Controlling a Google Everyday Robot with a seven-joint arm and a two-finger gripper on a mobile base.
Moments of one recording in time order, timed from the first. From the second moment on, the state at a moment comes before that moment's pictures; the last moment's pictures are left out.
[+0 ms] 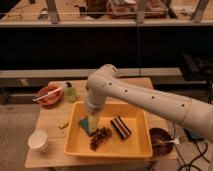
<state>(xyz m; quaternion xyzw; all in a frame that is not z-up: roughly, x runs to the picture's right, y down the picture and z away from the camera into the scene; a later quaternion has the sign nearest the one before) -0.078 0.124 0.691 -0.33 -0.19 -0.07 0.92</state>
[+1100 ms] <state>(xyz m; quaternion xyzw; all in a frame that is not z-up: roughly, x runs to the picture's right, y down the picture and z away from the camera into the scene) -0.072 0.134 0.746 -0.32 -0.16 0.16 0.92</state>
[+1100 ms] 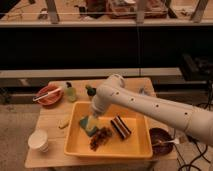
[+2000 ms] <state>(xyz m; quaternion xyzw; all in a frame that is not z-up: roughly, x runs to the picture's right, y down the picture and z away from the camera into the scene) -0.084 0.171 0.796 -0.34 -0.13 0.17 0.92</state>
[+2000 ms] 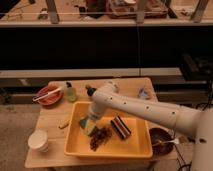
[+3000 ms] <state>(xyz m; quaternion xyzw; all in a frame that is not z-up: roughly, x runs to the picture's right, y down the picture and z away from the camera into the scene) -0.094 0.208 0.837 -0.35 -0.09 0.20 0.91</state>
